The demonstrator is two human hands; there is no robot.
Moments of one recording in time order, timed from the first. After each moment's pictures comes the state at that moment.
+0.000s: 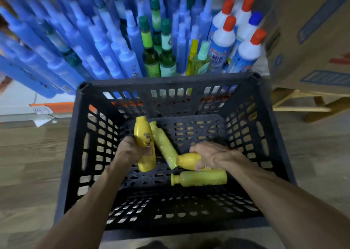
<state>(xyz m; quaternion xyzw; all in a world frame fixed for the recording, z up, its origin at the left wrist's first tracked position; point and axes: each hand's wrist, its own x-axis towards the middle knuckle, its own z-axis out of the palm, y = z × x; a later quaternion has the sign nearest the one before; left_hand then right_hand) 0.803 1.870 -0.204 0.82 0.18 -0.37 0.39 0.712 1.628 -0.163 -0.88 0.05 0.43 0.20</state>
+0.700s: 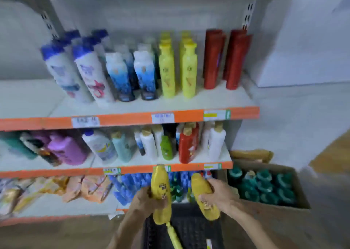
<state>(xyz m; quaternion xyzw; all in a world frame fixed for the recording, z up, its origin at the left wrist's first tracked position) 0.784 1.855 0.531 0.81 0.05 -0.30 0.51 0.707 1.602 0.536 -0.87 0.21 0.20 0.41</state>
